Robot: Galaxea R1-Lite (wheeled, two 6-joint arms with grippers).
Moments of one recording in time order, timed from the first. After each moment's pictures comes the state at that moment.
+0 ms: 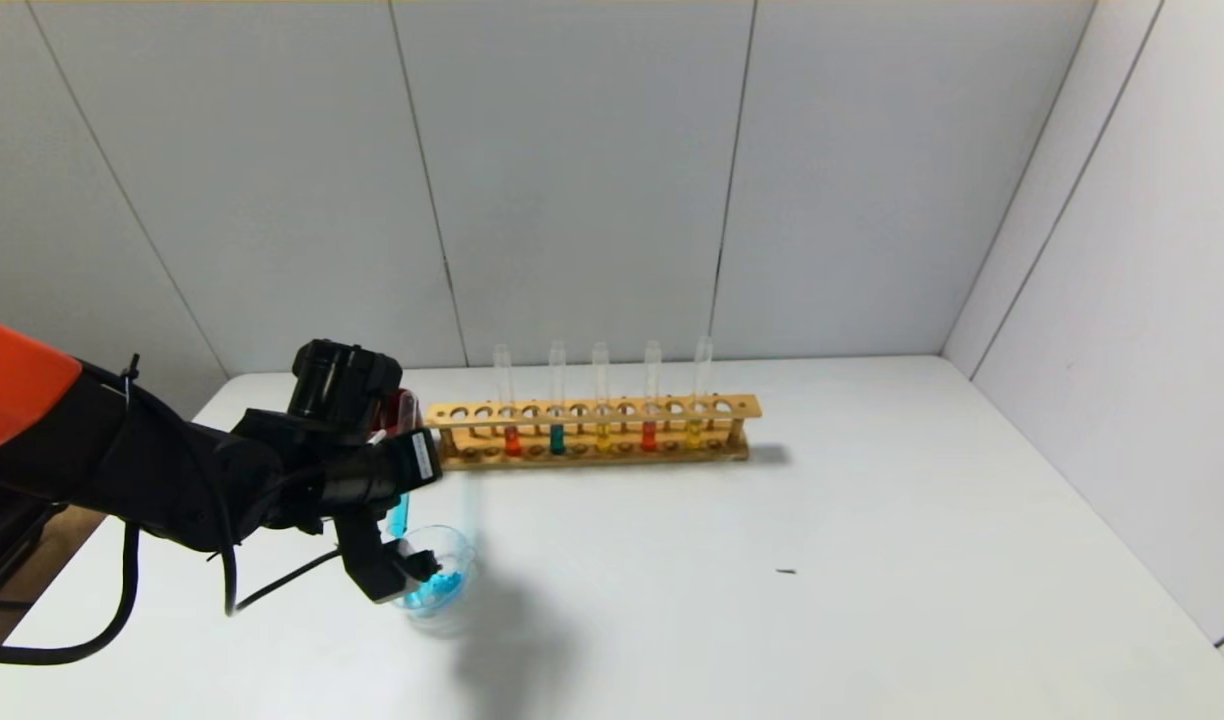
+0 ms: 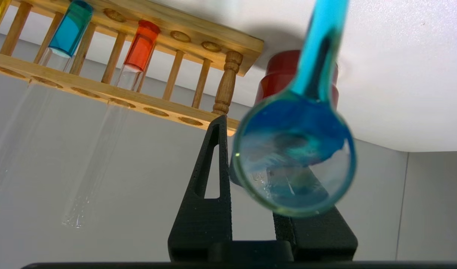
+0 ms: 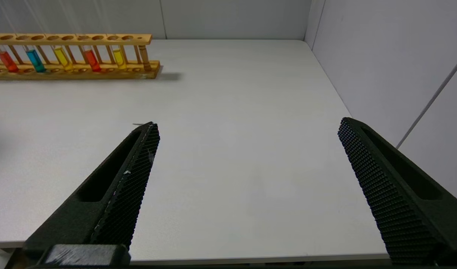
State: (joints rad) left arm -0.31 1.89 -0.85 -0.33 0.18 2.56; right arm 0.00 0.00 0.00 0.00 0.01 0.00
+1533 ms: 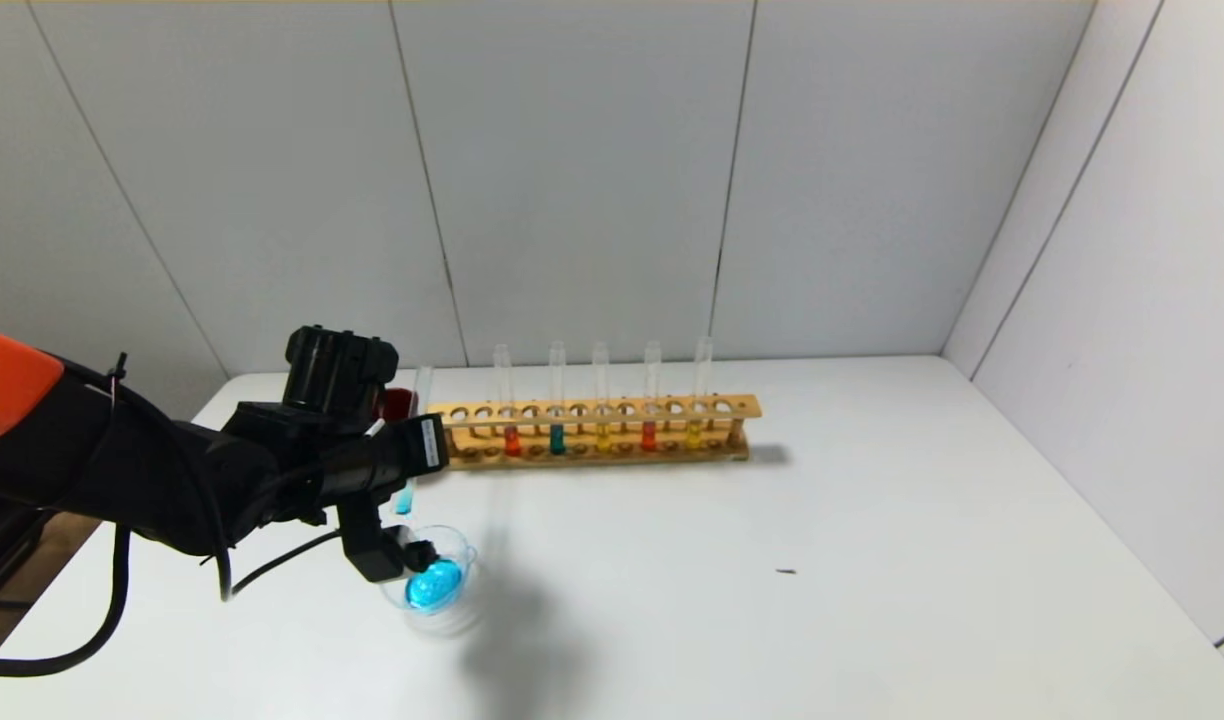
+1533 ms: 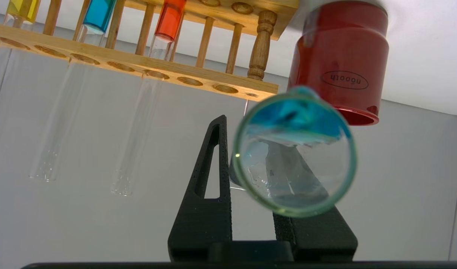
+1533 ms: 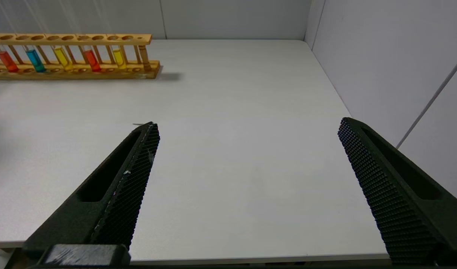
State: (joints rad) left arm -0.33 1.87 -0.84 -0.42 0.17 2.69; right arm 0.00 0.00 0.00 0.00 0.00 0.00
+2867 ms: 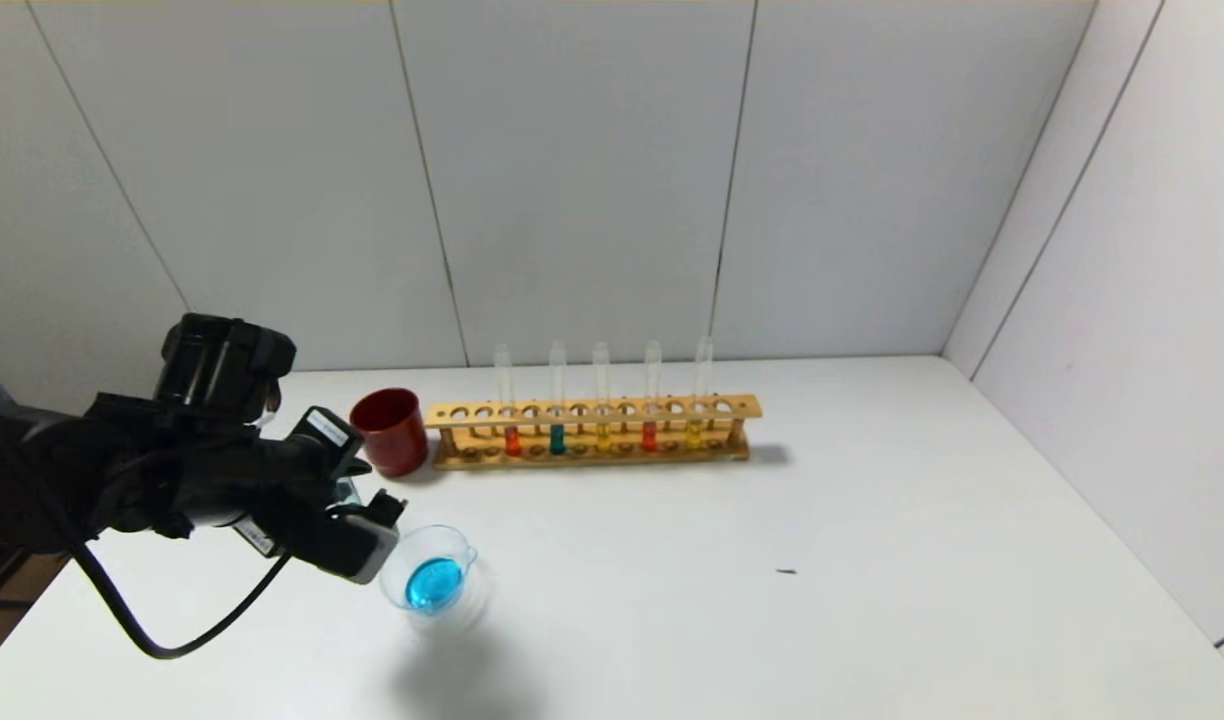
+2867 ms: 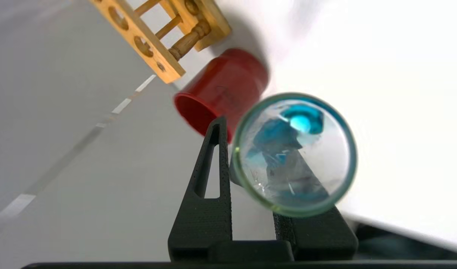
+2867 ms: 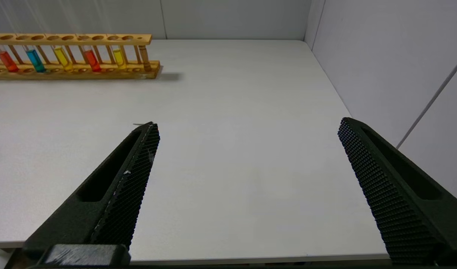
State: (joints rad) left arm -0.19 1.67 -0.81 -0.11 -0.01 1.96; right arm 0.00 0.00 0.00 0.00 0.00 0.00
